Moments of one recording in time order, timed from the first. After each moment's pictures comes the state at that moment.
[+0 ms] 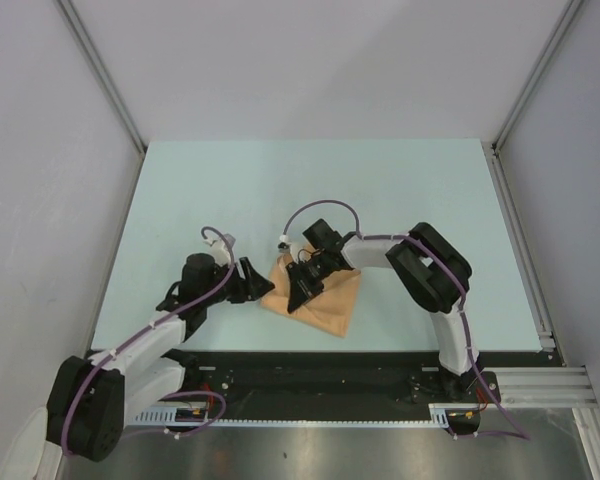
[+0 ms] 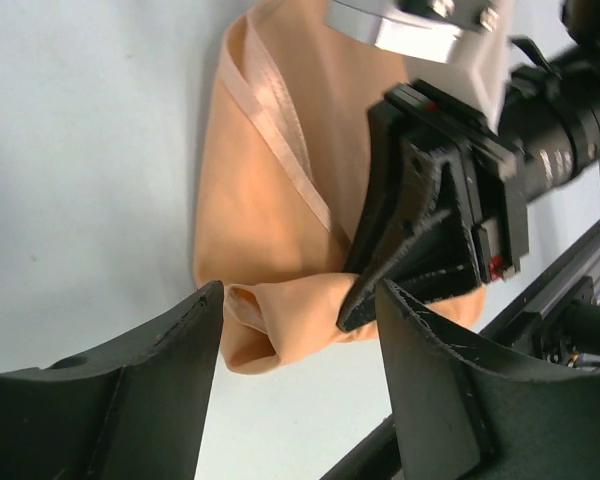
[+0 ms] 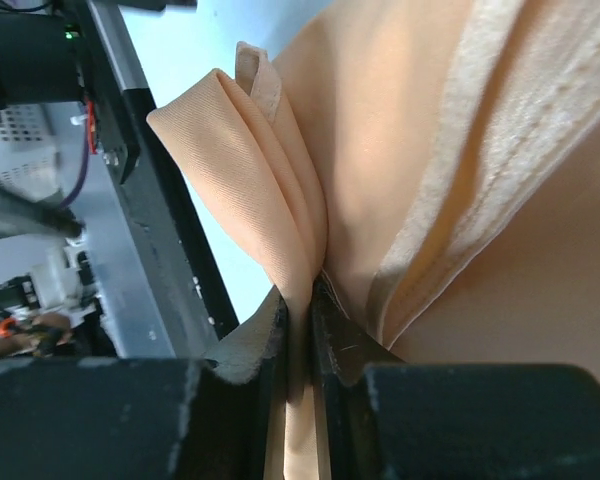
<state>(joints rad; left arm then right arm) -0.32 0.97 0.28 0.13 0.40 -0.58 0.78 2.07 1.21 -0.22 -0.86 0.23</state>
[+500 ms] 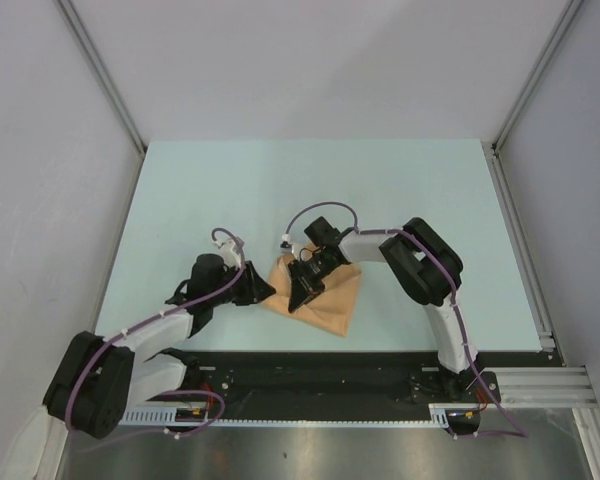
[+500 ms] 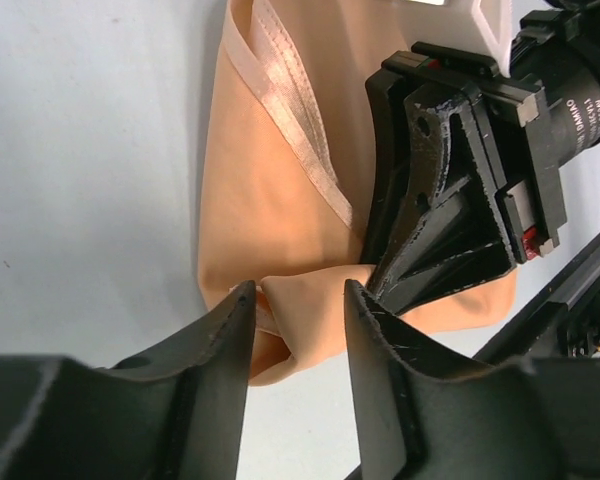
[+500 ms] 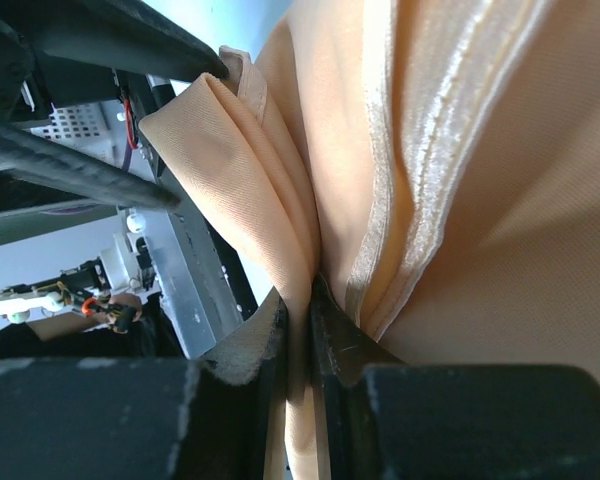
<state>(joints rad) -0.38 1.09 0.27 0.21 0.37 -0.57 0.74 2.16 1.29 -0.31 -0.97 0.26</state>
